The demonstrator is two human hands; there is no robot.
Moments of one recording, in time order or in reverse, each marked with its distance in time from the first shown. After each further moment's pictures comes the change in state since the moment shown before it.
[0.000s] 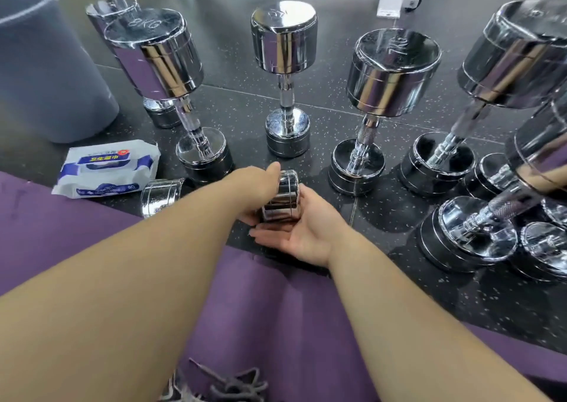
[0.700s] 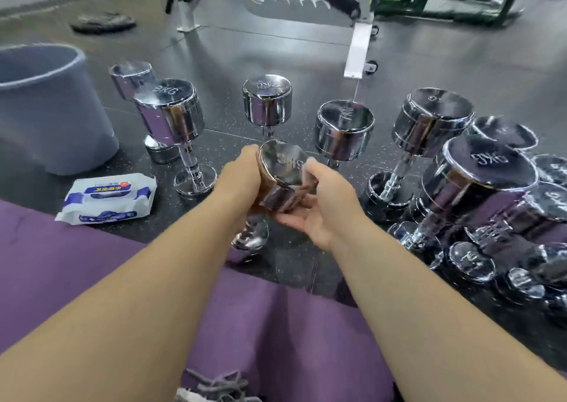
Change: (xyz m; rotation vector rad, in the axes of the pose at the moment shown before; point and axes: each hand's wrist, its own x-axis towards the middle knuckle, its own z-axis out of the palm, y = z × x) left_hand -0.072 0.042 -0.032 -0.742 0.113 0.168; right_hand -0.124 -0.051 0.049 -0.088 0.065 -0.427
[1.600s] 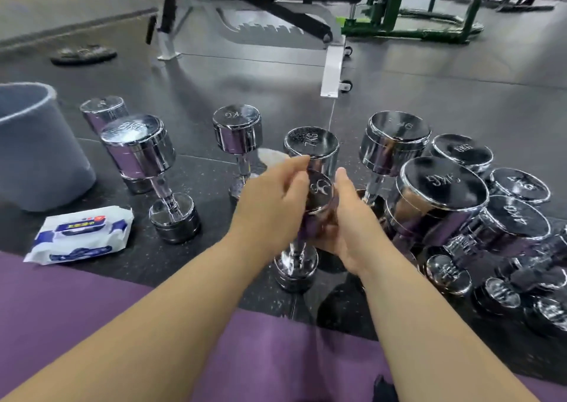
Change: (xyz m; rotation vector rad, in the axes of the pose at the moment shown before) left_hand -0.045 0.021 0.053 0.392 -0.018 0.739; right_hand -0.005 -0.033 -0.063 -0.225 0.131 -0.160
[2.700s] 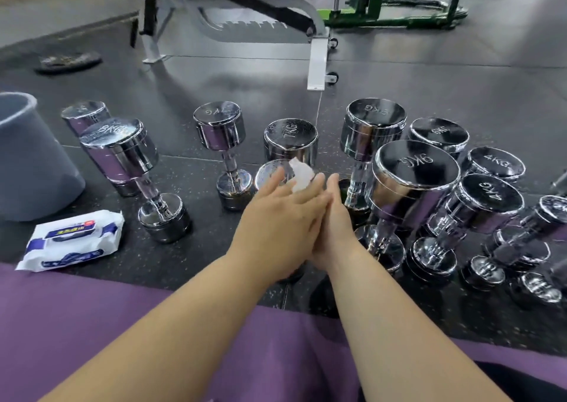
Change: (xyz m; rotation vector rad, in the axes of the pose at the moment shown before) left_hand -0.023 -0.005 0.027 0.711 -0.159 0.584; right_hand 0.006 0.026 0.000 0.343 -0.037 0.064
